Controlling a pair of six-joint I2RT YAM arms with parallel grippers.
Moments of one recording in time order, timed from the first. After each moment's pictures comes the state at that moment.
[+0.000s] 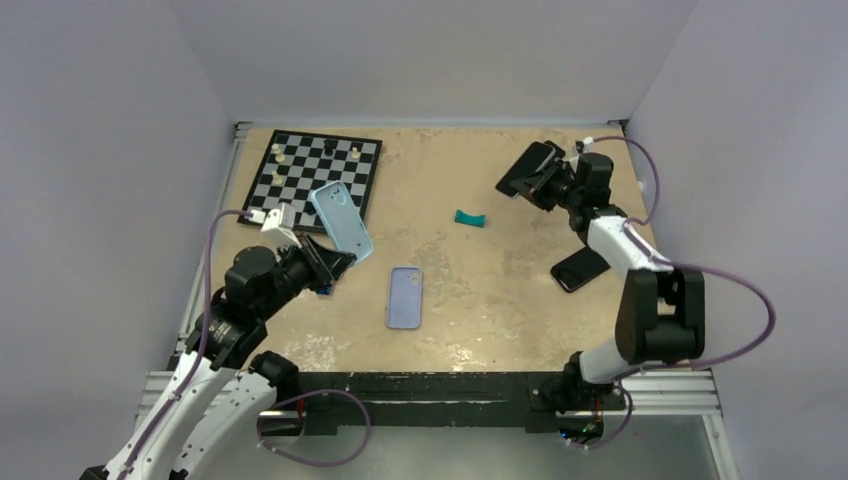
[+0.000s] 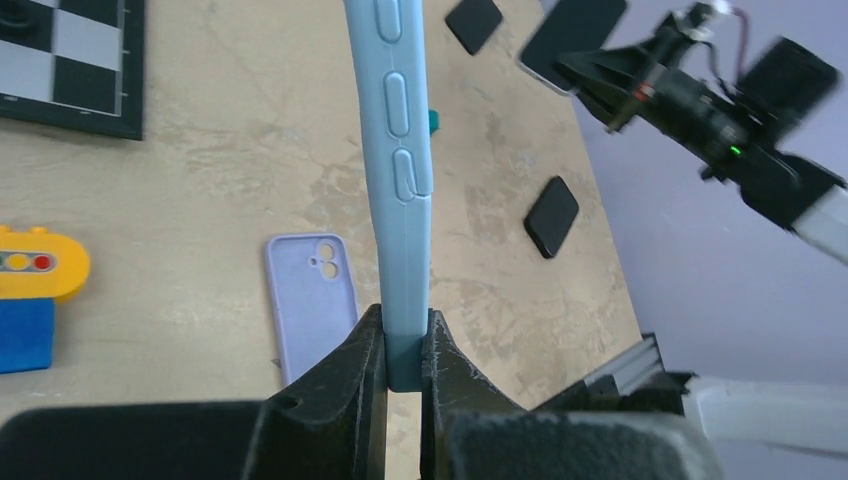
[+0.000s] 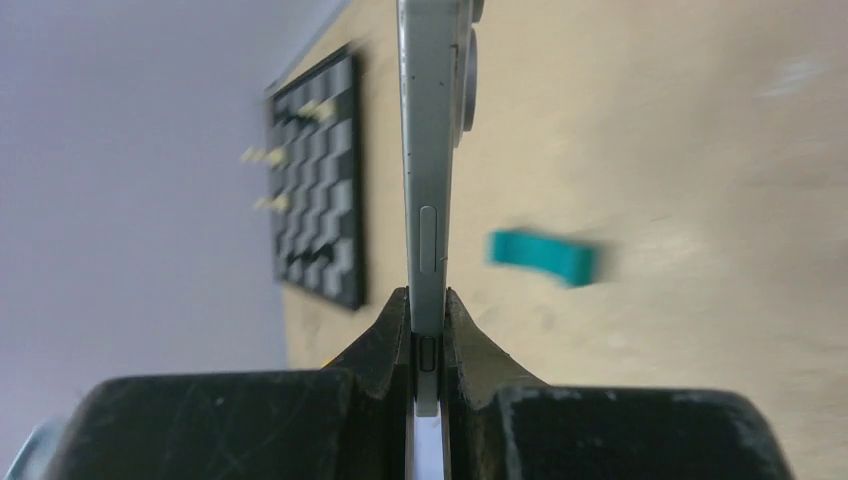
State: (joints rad) left arm -0.48 0.53 0.71 -0.47 0.04 -0.73; right arm 0.08 1.41 0.91 0.12 -0.51 0.88
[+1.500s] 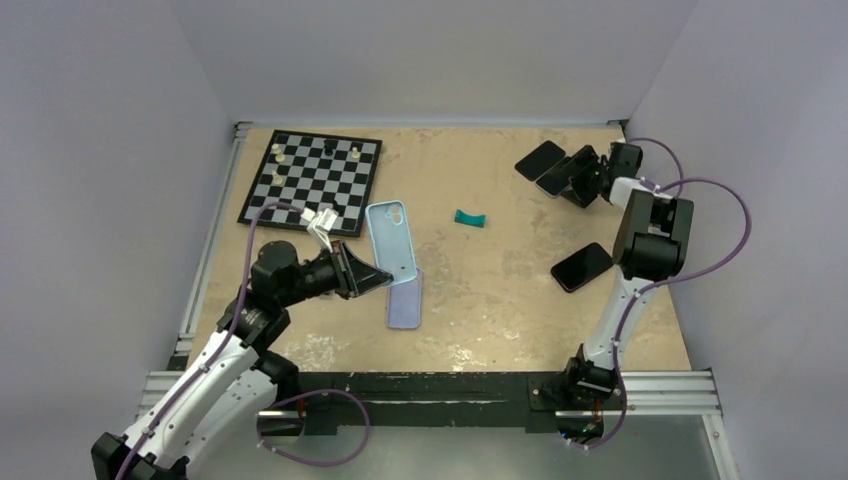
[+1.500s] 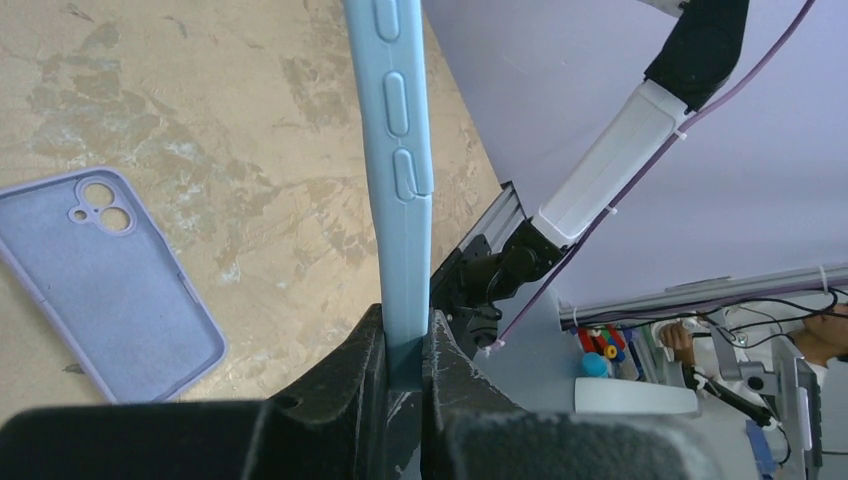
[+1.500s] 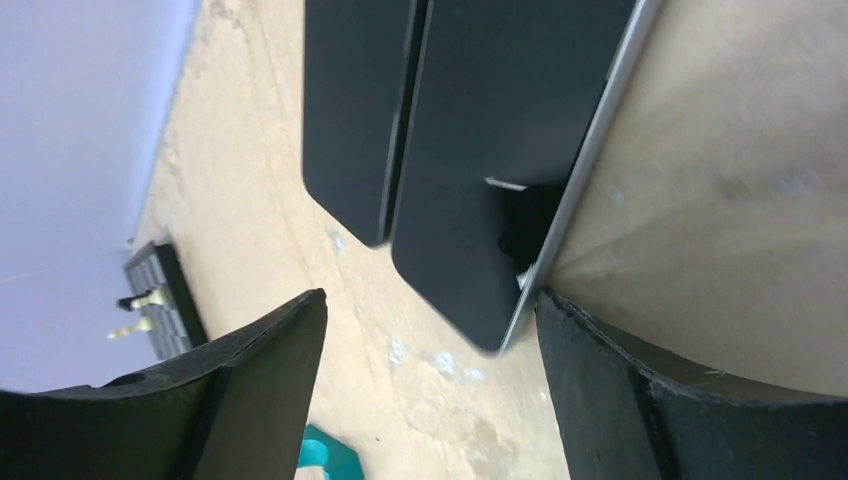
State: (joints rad) left arm -0.49 0.63 0.54 -0.14 0.55 -0.83; right arm -0.27 2.15 1.45 -0.04 -0.49 0.72
